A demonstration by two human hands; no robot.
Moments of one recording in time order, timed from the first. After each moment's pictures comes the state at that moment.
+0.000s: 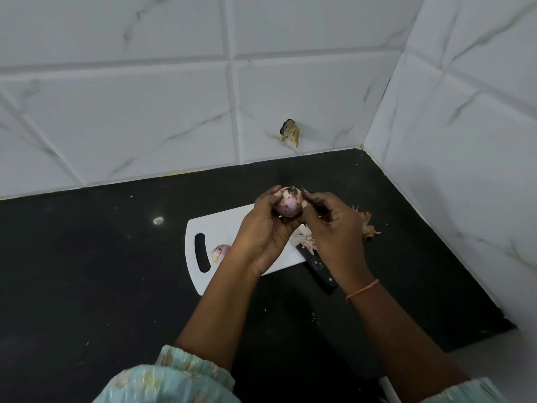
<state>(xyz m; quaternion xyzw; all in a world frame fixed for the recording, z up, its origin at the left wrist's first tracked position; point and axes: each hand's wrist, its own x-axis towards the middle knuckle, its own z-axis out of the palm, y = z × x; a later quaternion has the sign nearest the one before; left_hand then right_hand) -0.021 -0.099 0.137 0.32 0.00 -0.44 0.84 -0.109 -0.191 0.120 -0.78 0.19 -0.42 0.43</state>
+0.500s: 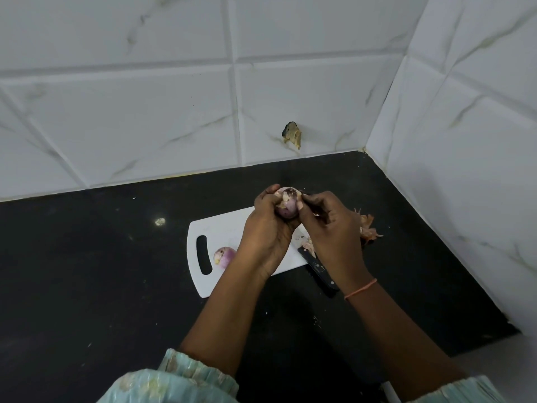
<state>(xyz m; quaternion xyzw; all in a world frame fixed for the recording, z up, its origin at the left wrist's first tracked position) -0.028 -0.104 0.148 0.33 0.02 -0.40 0.86 -0.104 -0.190 0.122 -0.79 0.15 -0.42 0.42</state>
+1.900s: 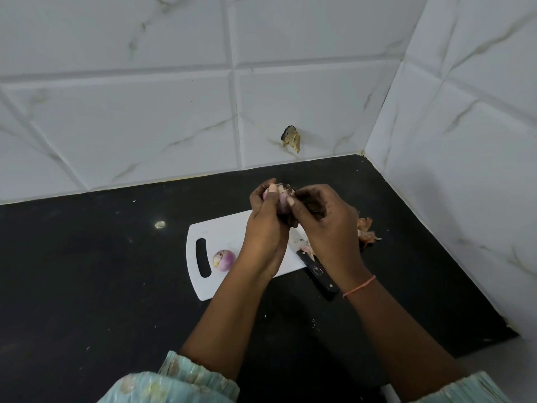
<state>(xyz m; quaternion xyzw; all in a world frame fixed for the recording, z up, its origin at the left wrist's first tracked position) -0.034 -0.105 0.155 0.44 -0.04 -0.32 0.84 -0.102 -0.185 0.144 -0.80 0.17 -0.40 0.43</state>
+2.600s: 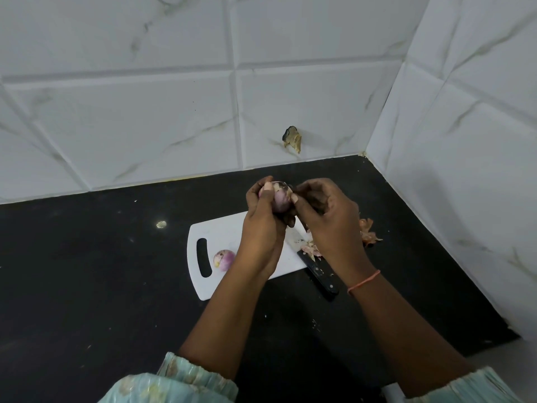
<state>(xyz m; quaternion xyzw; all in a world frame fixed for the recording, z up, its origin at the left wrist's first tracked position) -0.033 -0.102 0.156 0.46 -0.07 -0.28 0.84 -0.100 -0.189 0.152 -0.80 0.17 -0.38 0.44</state>
